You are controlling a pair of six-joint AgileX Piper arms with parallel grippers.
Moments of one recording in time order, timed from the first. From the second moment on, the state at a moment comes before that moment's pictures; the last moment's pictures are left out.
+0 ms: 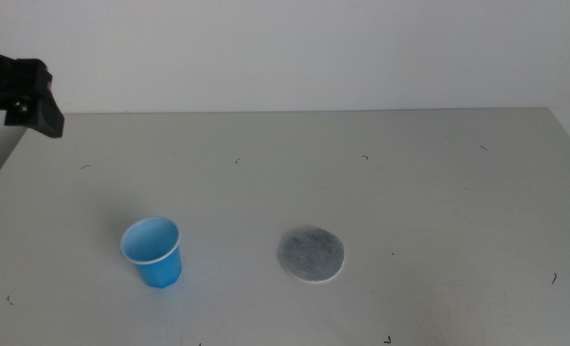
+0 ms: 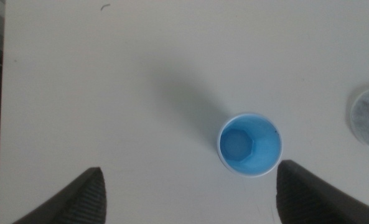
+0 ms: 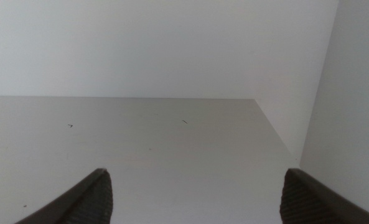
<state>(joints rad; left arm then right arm) -0.06 1.29 -1.39 -0.04 1.19 -0.01 -0.05 -0.02 0.03 -0.03 0.14 0.03</state>
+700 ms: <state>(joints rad) -0.09 1.55 -1.33 -0.13 1.23 -0.03 -0.05 -0.02 0.03 -0.03 0.14 0.03</state>
